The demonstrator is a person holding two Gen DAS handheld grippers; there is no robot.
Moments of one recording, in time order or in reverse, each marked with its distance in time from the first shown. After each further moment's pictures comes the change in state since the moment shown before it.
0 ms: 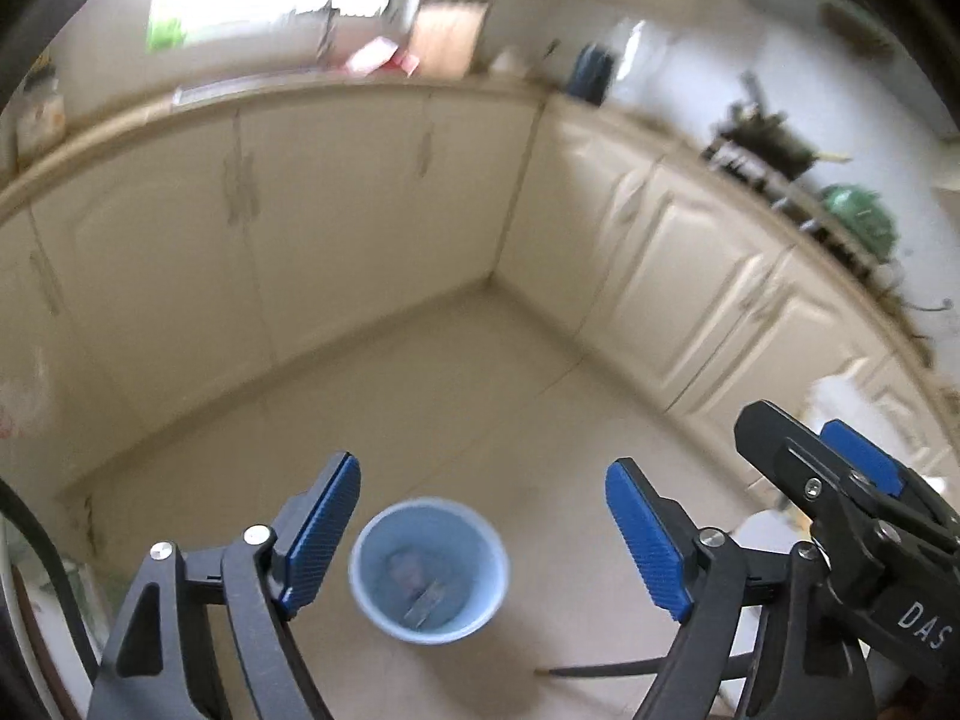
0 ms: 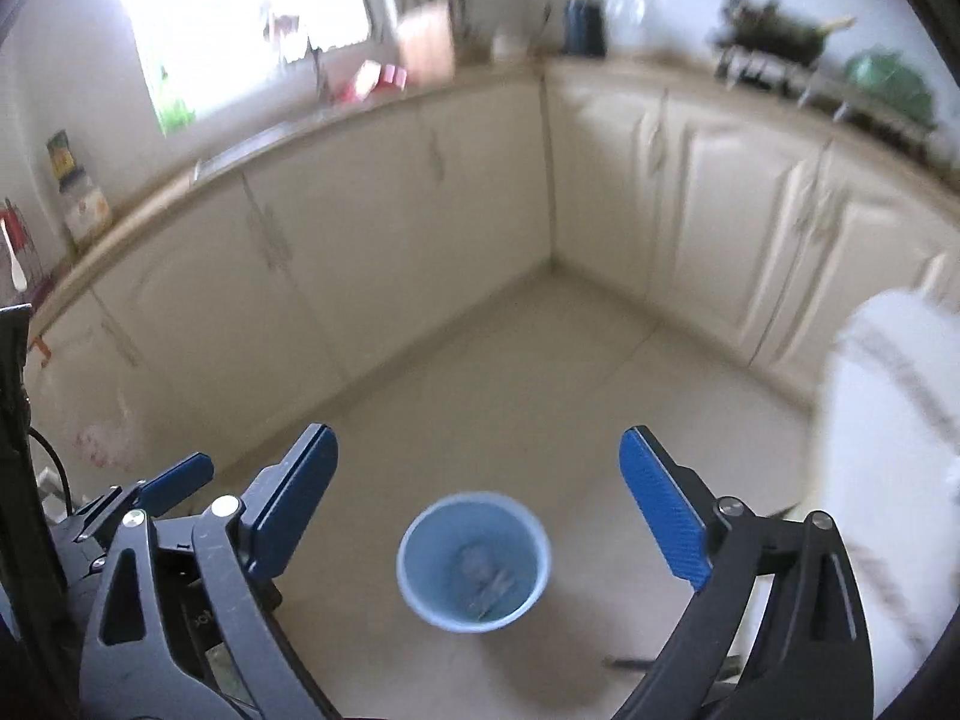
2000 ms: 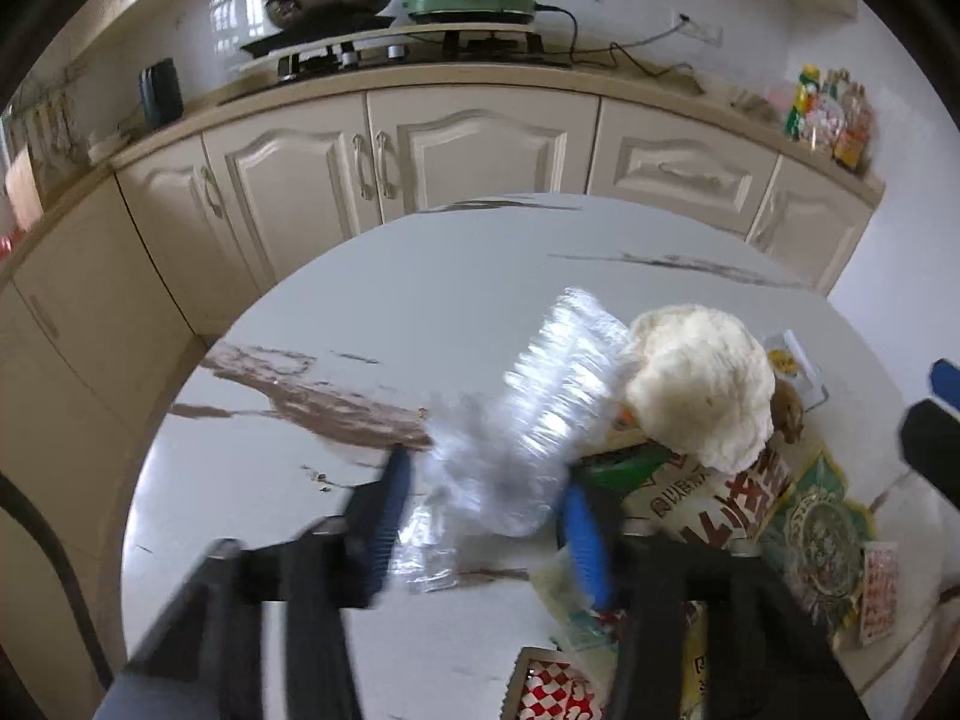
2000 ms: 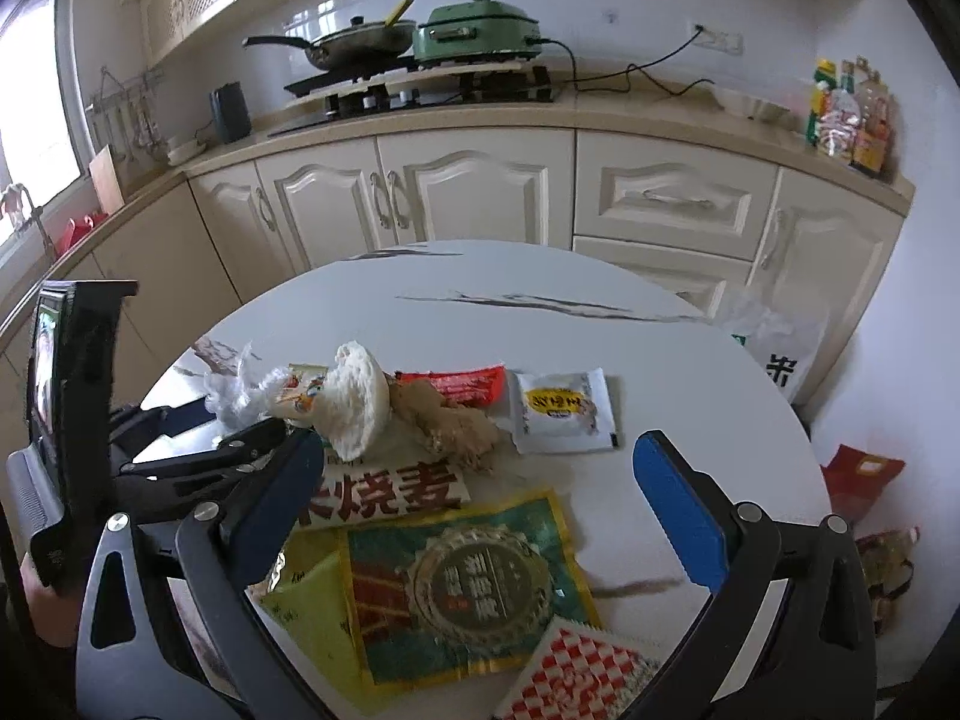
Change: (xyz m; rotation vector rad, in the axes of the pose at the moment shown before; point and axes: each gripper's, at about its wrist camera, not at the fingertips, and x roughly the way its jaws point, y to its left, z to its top) left arm 0.170 -0.434 -0.051 0.623 0.187 -0.340; right arm -0.195 -0.412 -0.083 0.369 -0.046 -0.463
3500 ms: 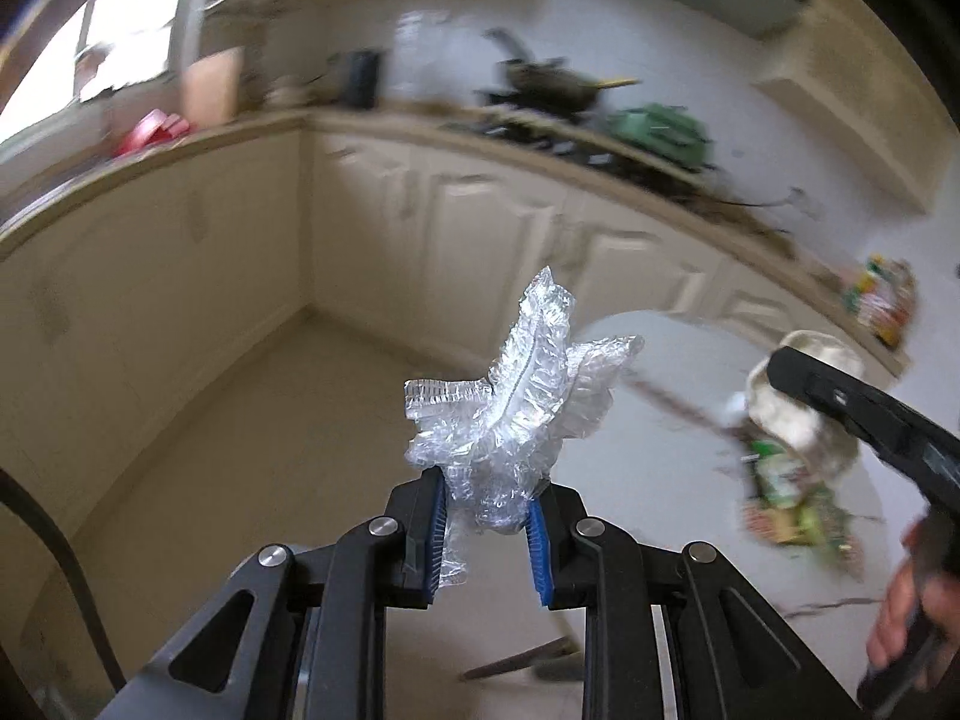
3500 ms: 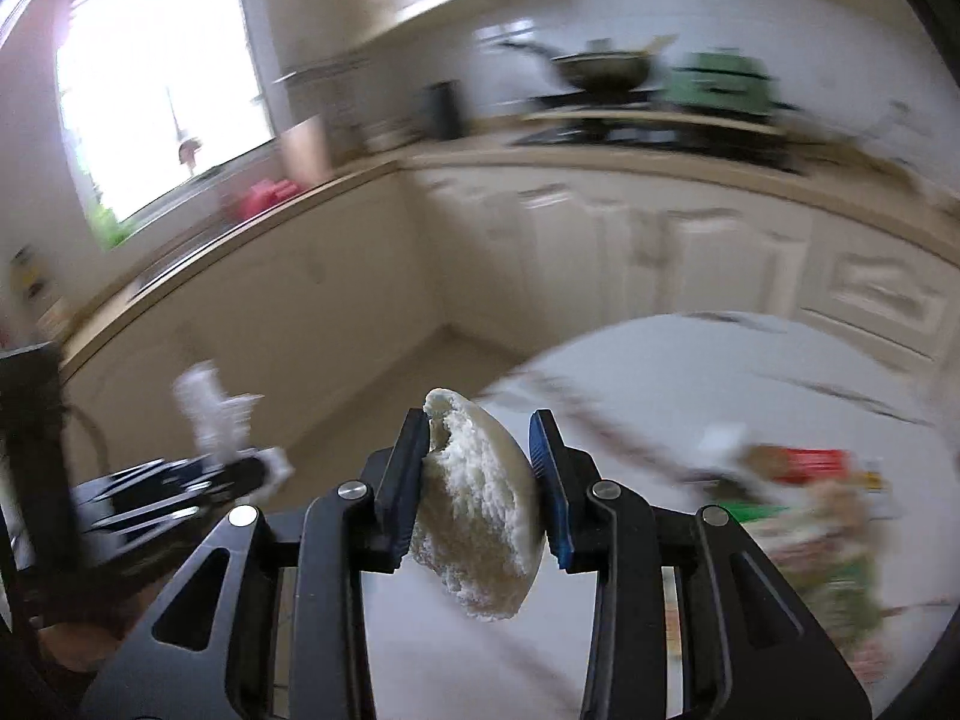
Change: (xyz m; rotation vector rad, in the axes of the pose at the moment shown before) left arm -0.201 0.250 -0.166 -0.349 -0.185 0.081; right arm -0.033 0.241 0.008 -0.231 -0.036 0.433
